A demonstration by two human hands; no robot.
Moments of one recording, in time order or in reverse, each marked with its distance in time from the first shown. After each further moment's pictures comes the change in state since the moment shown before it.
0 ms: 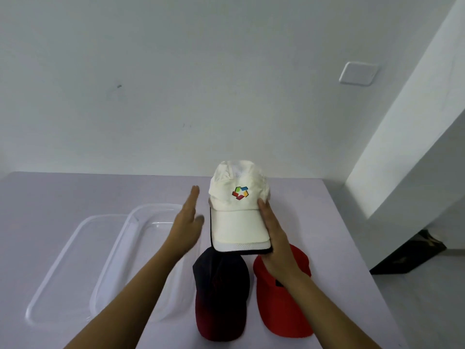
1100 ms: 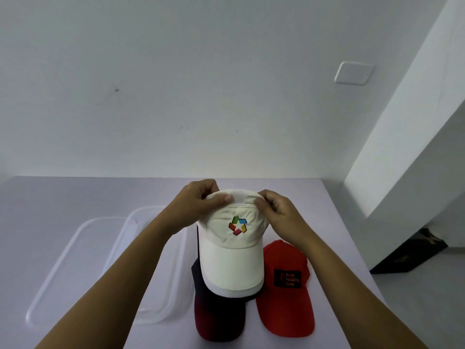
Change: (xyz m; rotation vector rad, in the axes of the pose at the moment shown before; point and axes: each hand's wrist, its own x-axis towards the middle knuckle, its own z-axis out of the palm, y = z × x) left_hand 0.018 0.070 -0.022 -0.004 -0.234 0.090; right_hand 0.049 -0.034 -0.047 0.053 -0.144 0.144
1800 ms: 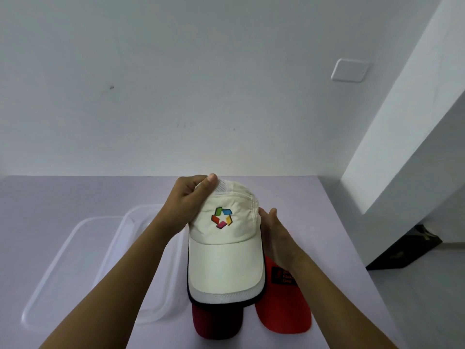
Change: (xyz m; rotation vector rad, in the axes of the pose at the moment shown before) left_hand -0.011 0.007 0.006 -0.273 0.143 0.130; right_hand -0.024 0.035 0.025 0.659 -0.224 0.271
